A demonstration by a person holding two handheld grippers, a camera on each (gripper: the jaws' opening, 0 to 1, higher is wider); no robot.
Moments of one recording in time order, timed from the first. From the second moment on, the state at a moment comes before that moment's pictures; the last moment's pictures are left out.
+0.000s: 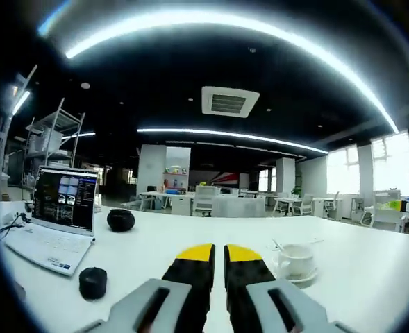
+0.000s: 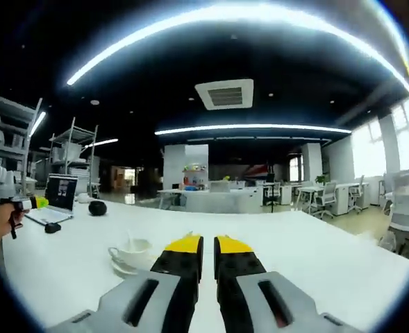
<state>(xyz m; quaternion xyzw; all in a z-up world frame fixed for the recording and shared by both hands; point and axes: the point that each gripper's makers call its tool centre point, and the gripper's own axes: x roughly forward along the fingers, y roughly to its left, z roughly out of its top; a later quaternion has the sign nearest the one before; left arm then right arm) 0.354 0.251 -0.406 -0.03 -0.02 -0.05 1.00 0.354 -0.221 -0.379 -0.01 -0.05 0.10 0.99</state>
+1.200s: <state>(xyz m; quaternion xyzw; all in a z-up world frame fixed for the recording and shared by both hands) 0.299 0.270 -0.450 -0.03 -0.03 0.01 1.00 0.318 -0.225 -0.440 0.00 -0.04 0.06 1.00</state>
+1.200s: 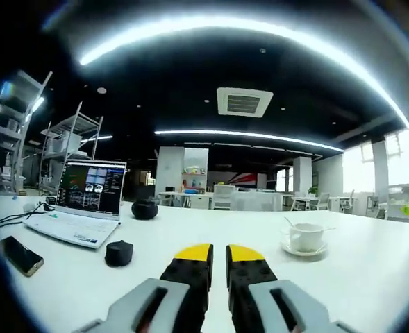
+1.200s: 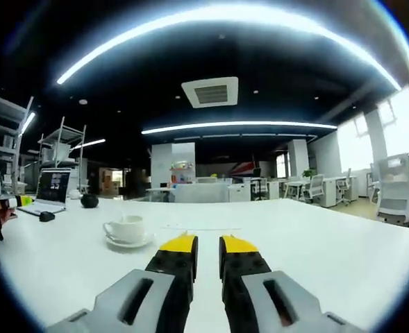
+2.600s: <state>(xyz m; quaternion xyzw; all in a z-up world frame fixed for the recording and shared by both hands) 0.291 0.284 -0.448 0.04 -0.03 0.06 1.00 0.311 -0.237 -0.434 -0.01 -0.06 0.01 1.00</state>
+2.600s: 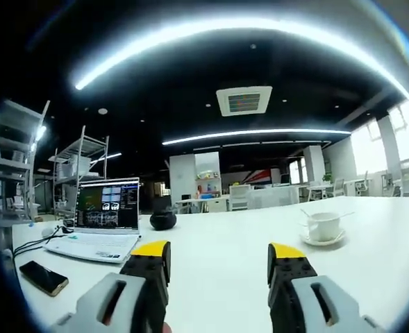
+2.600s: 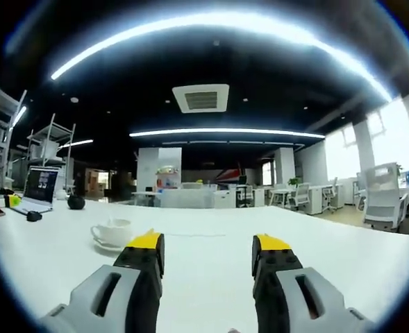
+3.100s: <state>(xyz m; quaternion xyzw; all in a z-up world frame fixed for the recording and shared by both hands) 0.291 0.295 -0.446 0.03 -0.03 0.07 1.00 0.311 -0.237 -0.437 0.00 -0.05 0.00 1.00</state>
